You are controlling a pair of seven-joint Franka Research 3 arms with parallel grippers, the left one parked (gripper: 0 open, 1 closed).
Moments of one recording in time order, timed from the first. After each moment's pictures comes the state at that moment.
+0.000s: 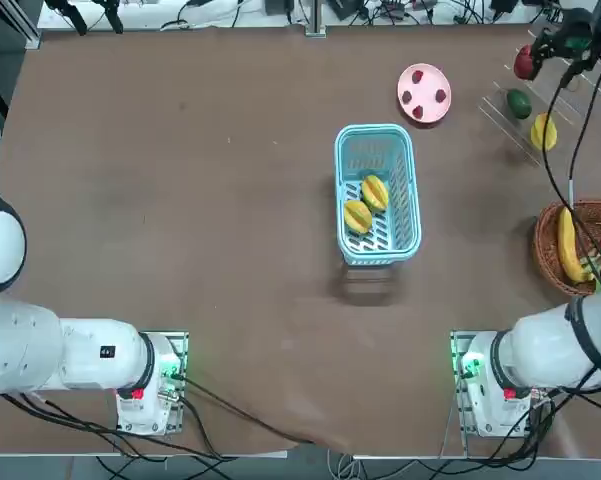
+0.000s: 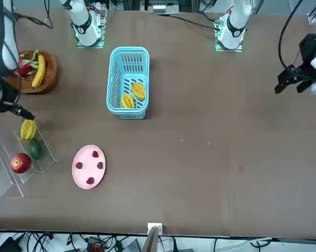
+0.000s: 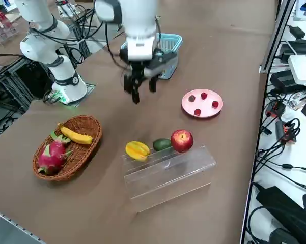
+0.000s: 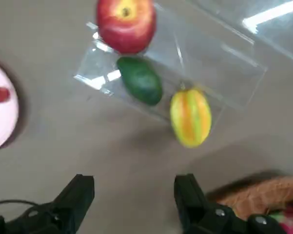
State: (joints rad) arm -0.08 0.21 -0.17 -1.84 -0.09 2.03 0.13
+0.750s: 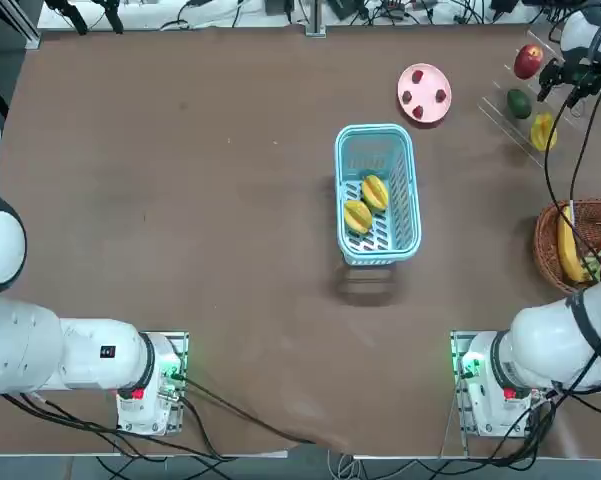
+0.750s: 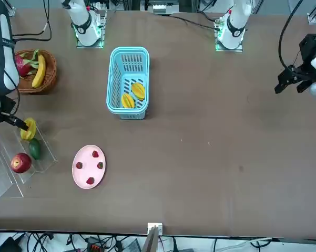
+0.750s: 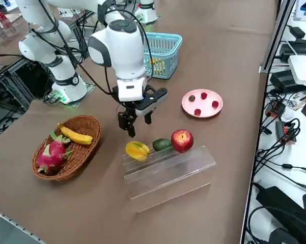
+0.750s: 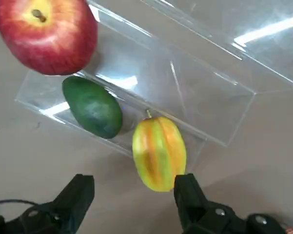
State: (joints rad) arm -0.19 0.29 -0.17 -1.92 -0.09 2.28 0.05
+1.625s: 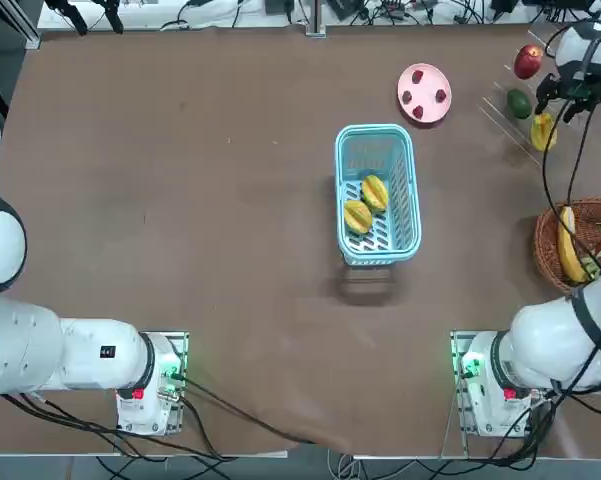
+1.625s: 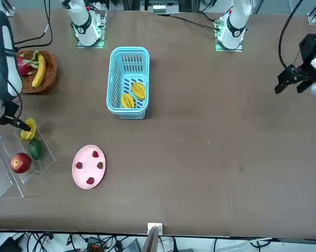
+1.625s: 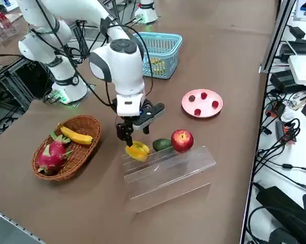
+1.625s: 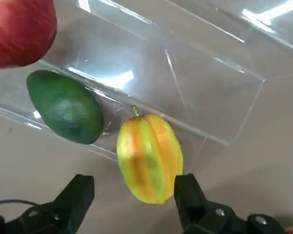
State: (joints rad) arm -0.22 0.37 -0.16 -1.93 -0.09 2.32 0.08
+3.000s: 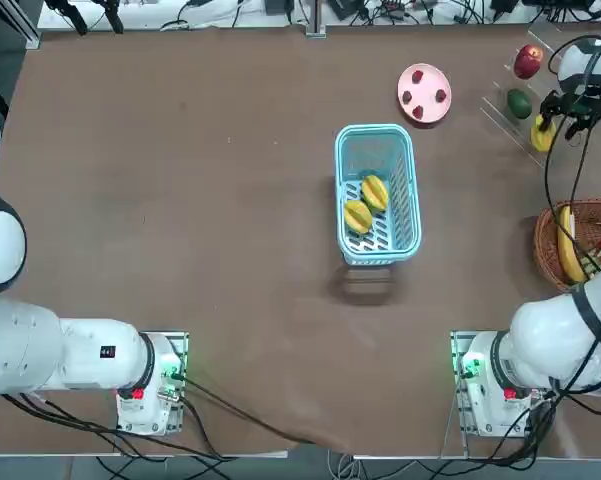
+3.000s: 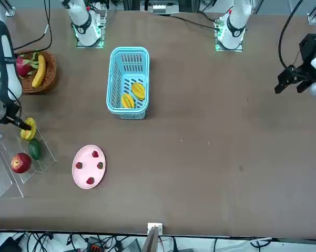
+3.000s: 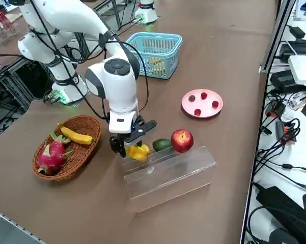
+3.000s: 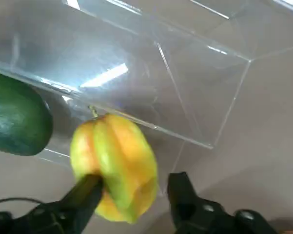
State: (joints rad) arm -0.28 0.43 -0.16 -1.93 -0.09 2.37 0.08
